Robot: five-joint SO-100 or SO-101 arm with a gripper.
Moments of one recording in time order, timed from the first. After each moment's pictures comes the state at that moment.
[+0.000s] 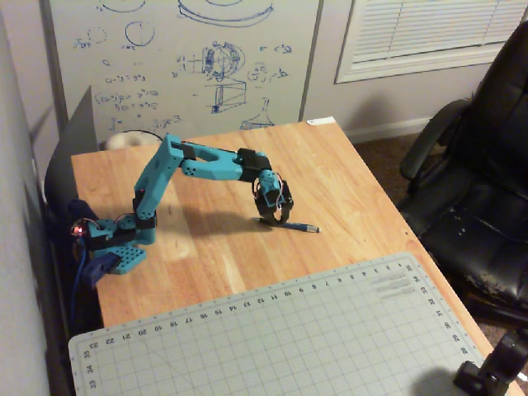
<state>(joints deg) 11.1 67.0 85.9 47.6 -4.6</state>
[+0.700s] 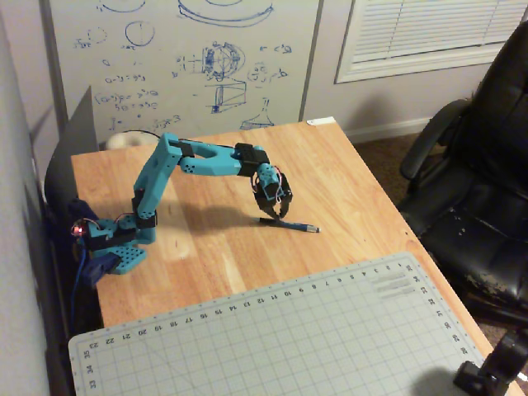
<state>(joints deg) 8.5 67.8 85.9 47.6 -4.6</state>
